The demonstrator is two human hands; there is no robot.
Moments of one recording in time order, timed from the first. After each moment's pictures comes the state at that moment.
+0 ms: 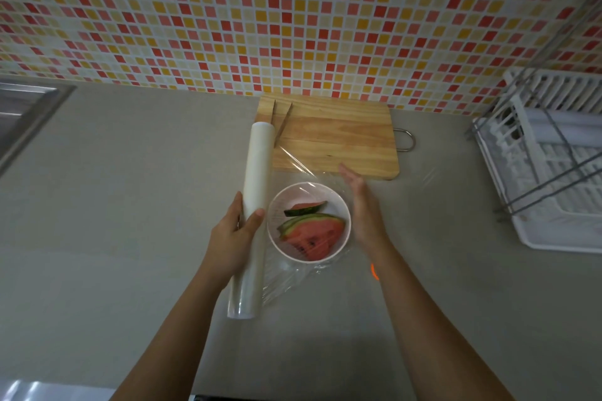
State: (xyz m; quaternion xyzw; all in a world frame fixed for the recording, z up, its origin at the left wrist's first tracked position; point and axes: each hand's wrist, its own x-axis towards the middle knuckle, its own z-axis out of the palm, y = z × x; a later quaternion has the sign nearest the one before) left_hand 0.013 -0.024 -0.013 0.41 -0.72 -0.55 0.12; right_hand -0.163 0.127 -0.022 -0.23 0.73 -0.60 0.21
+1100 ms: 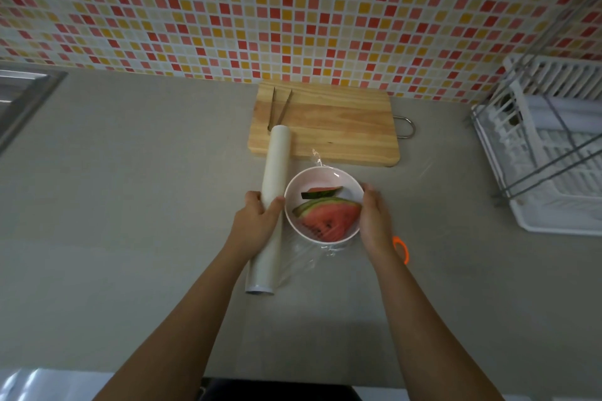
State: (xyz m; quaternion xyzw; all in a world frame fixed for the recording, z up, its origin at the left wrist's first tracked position) left_hand -0.012 -0.011 -0.018 0.44 -0.73 -0.52 0.01; right_hand -0.139 0.139 -0.033 0.01 0.81 -0.56 0.16
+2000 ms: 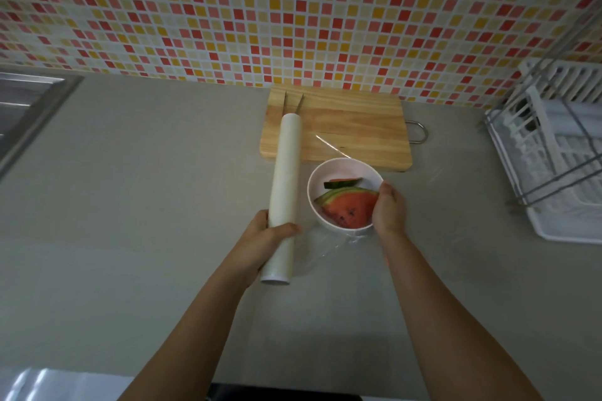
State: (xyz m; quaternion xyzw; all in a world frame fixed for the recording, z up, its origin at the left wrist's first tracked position) left_hand 0.016 -0.007 -0.007 0.41 -0.59 -0.69 0.00; right_hand -0.168 0.120 -0.038 0.09 0.82 -0.55 0.13
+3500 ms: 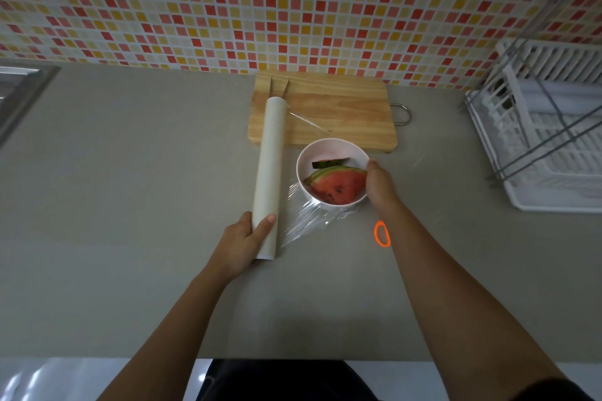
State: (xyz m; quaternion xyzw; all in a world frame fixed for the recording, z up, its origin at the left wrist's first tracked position) left_hand 0.049 -0.019 -0.050 0.37 -0.79 -0.50 0.00; right_hand -0.177 0.123 -0.023 0.04 0.84 -0.50 0.22
